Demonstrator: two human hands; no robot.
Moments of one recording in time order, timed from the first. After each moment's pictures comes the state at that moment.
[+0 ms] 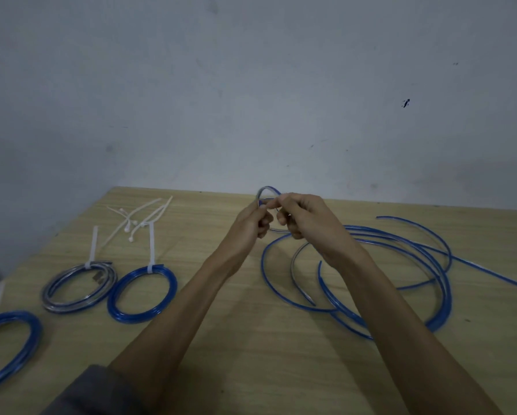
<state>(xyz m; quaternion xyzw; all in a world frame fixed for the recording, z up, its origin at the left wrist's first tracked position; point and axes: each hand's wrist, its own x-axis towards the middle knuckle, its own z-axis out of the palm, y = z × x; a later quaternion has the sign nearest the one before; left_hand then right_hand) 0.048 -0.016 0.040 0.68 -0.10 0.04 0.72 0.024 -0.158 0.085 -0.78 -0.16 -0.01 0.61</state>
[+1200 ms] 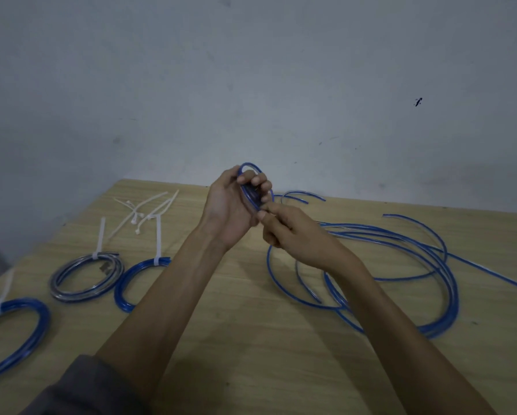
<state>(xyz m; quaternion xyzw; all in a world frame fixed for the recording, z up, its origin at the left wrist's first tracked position) 0.035 0.018 0.089 0.31 -0.11 -0.11 0.94 0.012 -0.135 0.077 -0.84 -0.32 0.00 0.44</state>
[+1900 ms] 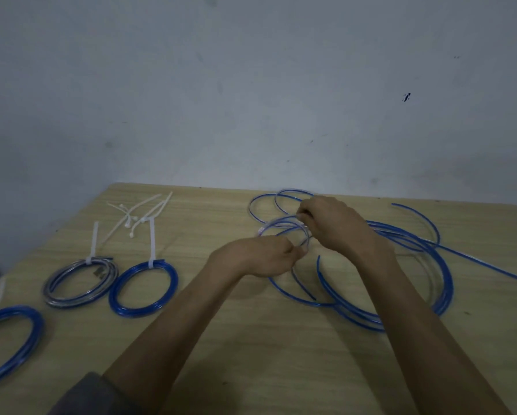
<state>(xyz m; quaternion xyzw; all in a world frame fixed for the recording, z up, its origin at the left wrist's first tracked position) 0.002 -0.028 0.072 0.94 -0.23 -0.20 0.17 0.039 -0.190 0.080 -0.98 -0.15 -0.10 0.10</state>
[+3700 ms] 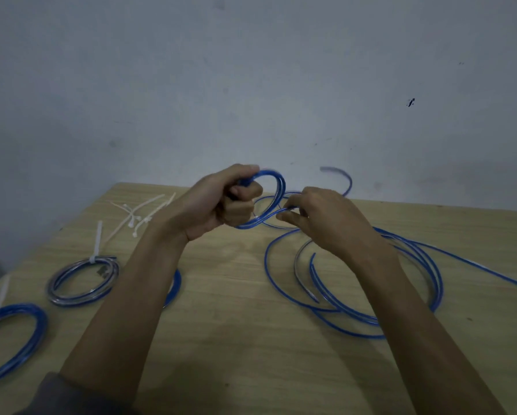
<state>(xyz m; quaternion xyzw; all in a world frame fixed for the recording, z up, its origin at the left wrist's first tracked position) -0.003 0.045 0.138 0.67 -0.20 -0.18 0.69 0.009 -0.168 0.110 -0.95 -0.22 -0.18 0.10</state>
